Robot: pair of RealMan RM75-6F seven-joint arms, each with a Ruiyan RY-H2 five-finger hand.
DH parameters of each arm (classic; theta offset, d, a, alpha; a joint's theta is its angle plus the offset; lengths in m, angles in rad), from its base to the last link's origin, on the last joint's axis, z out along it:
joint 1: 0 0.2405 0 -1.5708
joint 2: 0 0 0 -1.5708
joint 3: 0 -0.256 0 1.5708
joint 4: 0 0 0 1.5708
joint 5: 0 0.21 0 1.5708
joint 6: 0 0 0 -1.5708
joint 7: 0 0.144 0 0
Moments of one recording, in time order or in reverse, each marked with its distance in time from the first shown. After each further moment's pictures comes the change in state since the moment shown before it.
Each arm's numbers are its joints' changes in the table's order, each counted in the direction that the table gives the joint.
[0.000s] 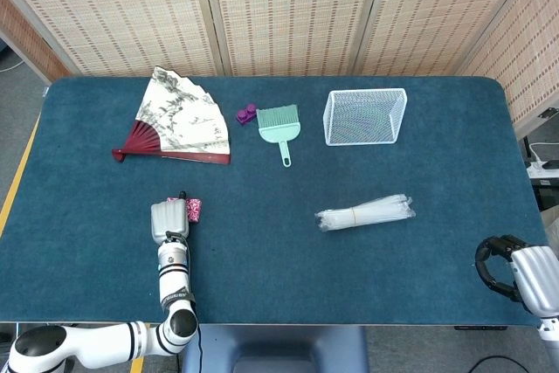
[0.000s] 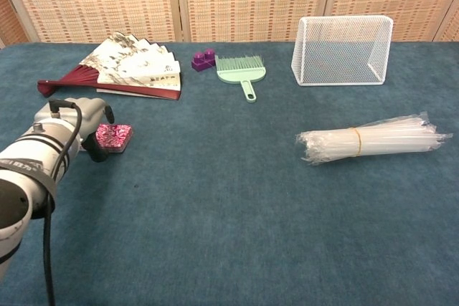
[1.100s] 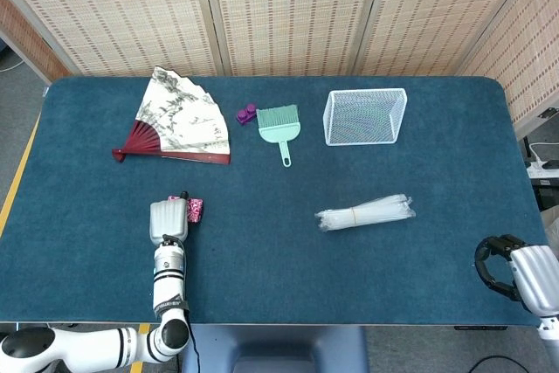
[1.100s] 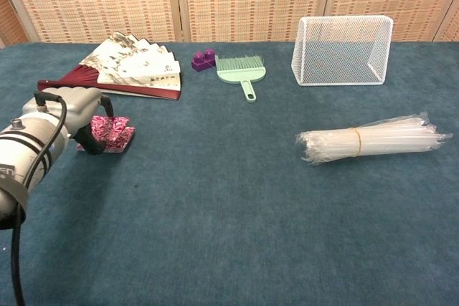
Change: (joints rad) left arm 0.035 0.072 -0.071 -0.110 0.103 -0.039 -0.050; right arm 0.003 0.002 0.000 -0.005 0.004 0.009 -0.005
